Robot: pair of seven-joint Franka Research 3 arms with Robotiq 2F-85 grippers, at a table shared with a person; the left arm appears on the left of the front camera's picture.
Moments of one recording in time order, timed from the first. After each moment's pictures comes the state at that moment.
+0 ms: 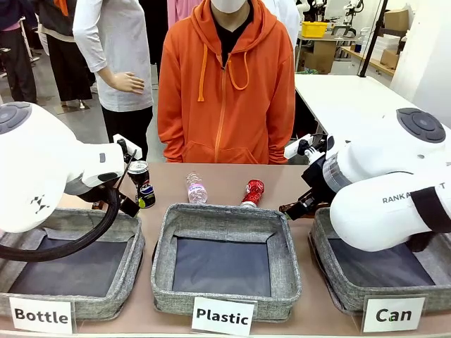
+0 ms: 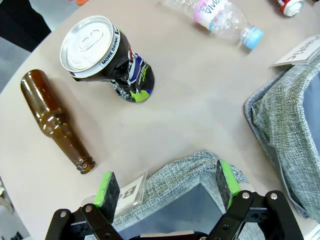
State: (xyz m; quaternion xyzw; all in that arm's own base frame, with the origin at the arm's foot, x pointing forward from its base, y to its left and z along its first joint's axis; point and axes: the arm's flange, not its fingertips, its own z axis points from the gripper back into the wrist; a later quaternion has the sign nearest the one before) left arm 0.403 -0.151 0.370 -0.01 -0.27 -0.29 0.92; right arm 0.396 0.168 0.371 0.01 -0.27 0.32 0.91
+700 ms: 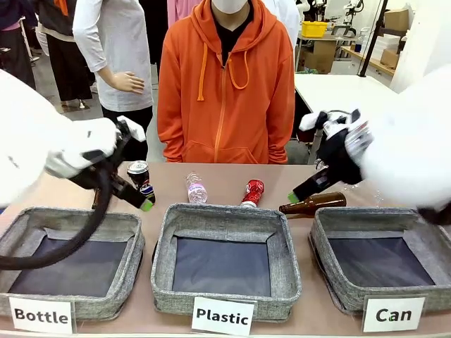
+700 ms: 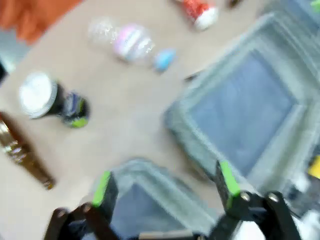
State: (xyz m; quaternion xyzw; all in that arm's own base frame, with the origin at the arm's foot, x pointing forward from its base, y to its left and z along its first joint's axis) left arm 0.367 -0.161 0.441 -0.17 -0.26 -0.37 0.87; right arm 0.361 0.151 0.454 0.15 -0.25 0.29 0.91
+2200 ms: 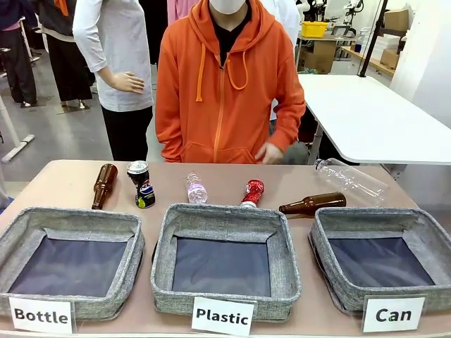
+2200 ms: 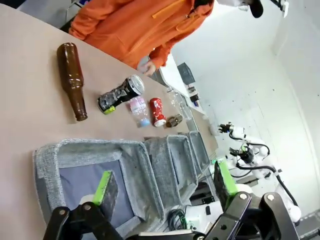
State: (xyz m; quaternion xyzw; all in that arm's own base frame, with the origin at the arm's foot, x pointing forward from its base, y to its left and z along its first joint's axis) left arm 0.303 0.179 0.404 -0.55 -0.32 0.04 0.77; right arm 0.206 -0.242 0.451 0.47 -0.32 -0.11 0.81
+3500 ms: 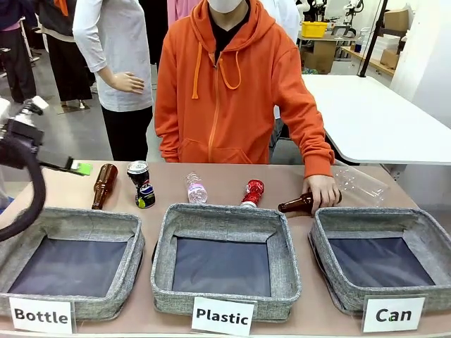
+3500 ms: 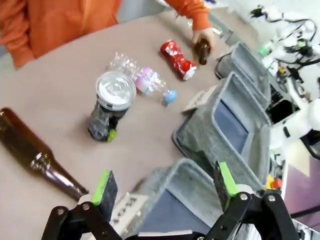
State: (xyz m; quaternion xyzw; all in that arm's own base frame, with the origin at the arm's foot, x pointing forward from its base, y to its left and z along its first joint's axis) left arm 0.470 0.012 0.398 -0.40 -0.29 -0.30 0.81; right arm 0.201 -0.238 0.455 0.47 -0.32 -0.11 0.82
